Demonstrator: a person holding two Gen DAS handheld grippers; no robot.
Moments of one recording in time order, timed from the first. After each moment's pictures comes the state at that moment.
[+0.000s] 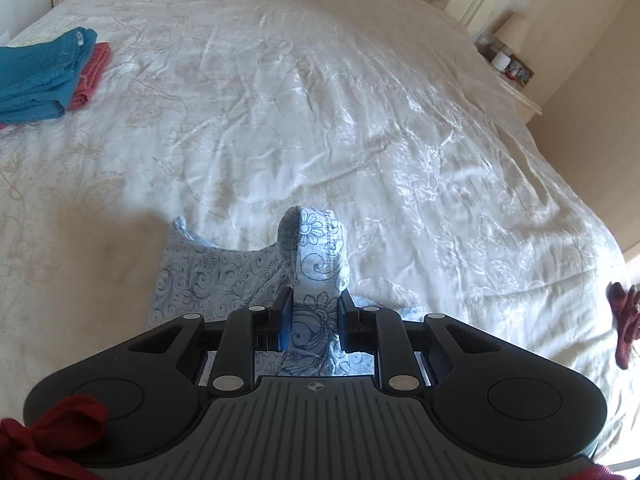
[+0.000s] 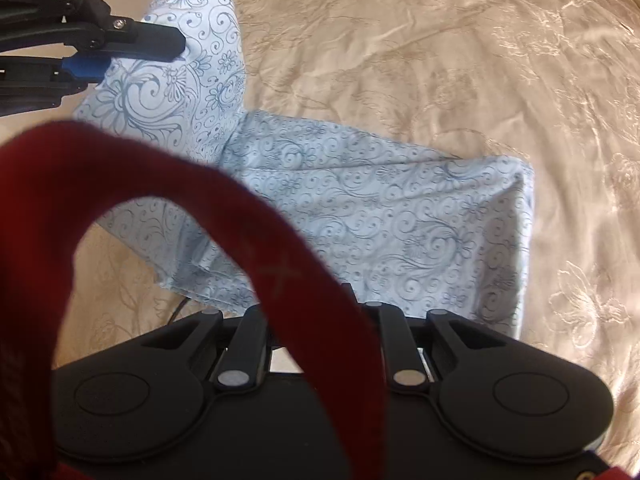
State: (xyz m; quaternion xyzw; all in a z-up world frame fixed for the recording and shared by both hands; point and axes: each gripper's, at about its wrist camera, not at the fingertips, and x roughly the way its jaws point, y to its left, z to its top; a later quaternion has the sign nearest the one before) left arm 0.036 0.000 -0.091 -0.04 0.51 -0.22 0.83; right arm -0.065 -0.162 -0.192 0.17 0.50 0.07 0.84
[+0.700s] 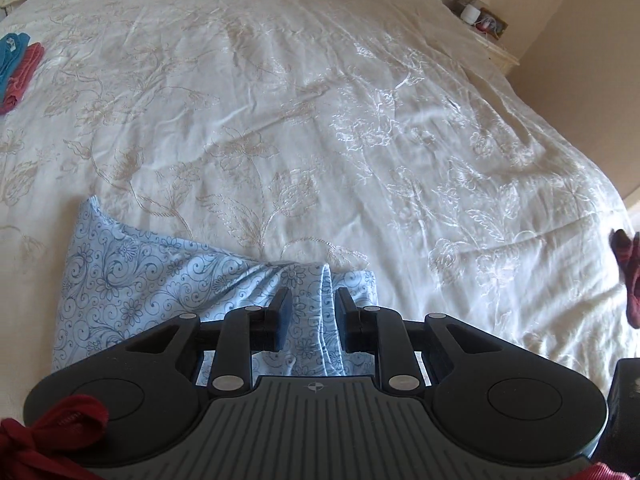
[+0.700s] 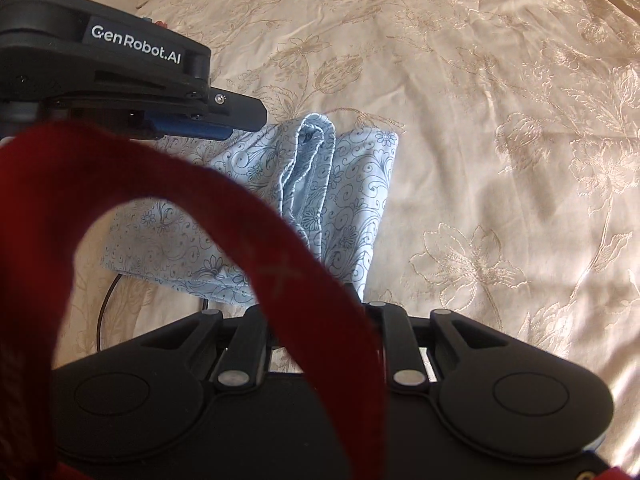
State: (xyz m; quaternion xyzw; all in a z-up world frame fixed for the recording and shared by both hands) left arm 0.011 -0.064 -0.112 0.01 0.52 -0.25 0.82; right arm -0.110 -0.224 -0.188 0.18 0.50 0.04 0.85
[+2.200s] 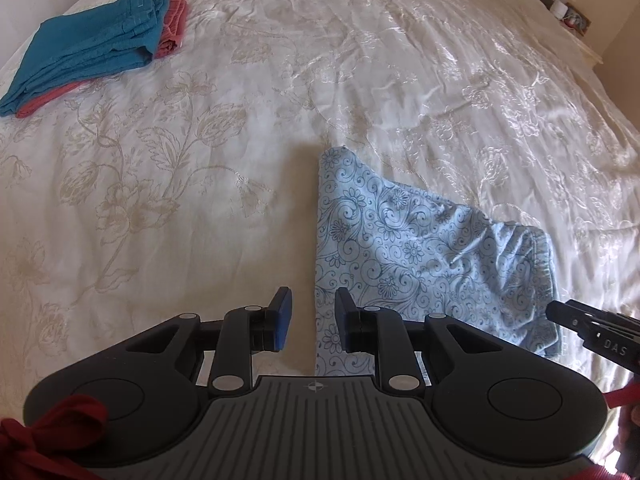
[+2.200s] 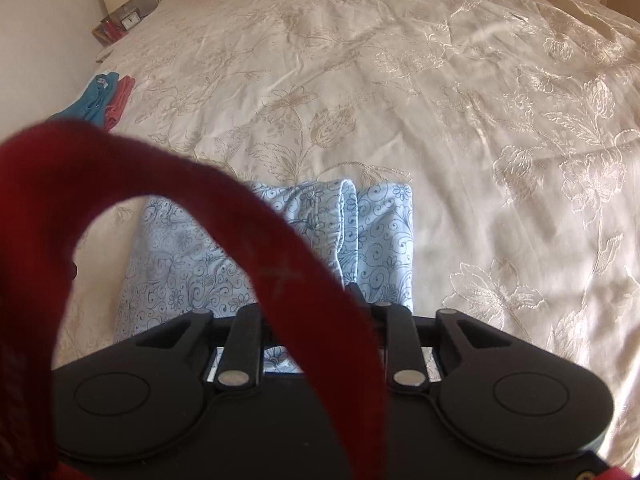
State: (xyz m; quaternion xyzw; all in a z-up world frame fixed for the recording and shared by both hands) left arm 0.039 0.100 -0.115 0.04 0.57 -0.15 0.81; right arm -0.080 -0.197 -0.178 0.21 0.46 -0.05 0.86
